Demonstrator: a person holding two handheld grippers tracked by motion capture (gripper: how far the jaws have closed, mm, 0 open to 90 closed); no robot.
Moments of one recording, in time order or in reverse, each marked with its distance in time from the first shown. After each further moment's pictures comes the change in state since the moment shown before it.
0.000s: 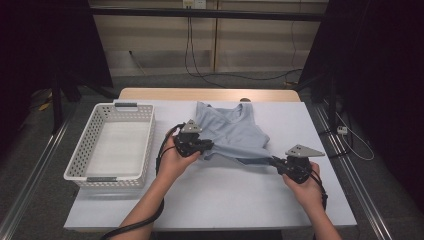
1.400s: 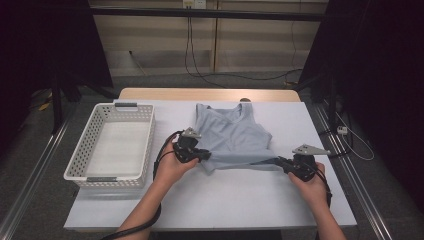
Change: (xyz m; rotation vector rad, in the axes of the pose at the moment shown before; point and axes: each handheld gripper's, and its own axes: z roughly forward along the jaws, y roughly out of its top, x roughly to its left) left arm -0.003 -0.018 0.005 0.132 -0.036 -0.099; right arm -0.027 -0.013 0.004 0.032 -0.014 0.073
